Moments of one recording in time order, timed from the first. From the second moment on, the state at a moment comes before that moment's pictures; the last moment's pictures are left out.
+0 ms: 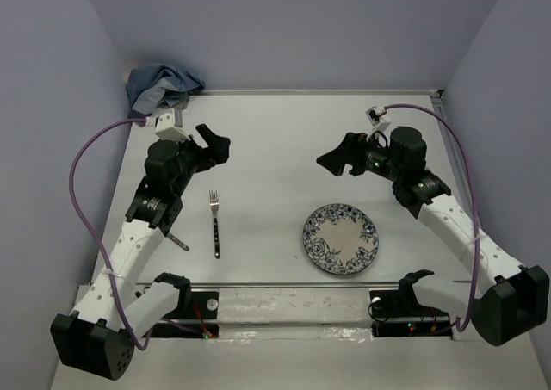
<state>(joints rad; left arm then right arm) -0.28 0.90 0.84 -0.12 -0.02 -0.53 0.37 1.11 0.92 -0.06 -0.47 0.50</state>
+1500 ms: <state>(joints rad) 0.16 2.69 2.49 -0.20 -0.22 -0.55 0.45 1.29 0.85 0.04 -0.51 0.45</state>
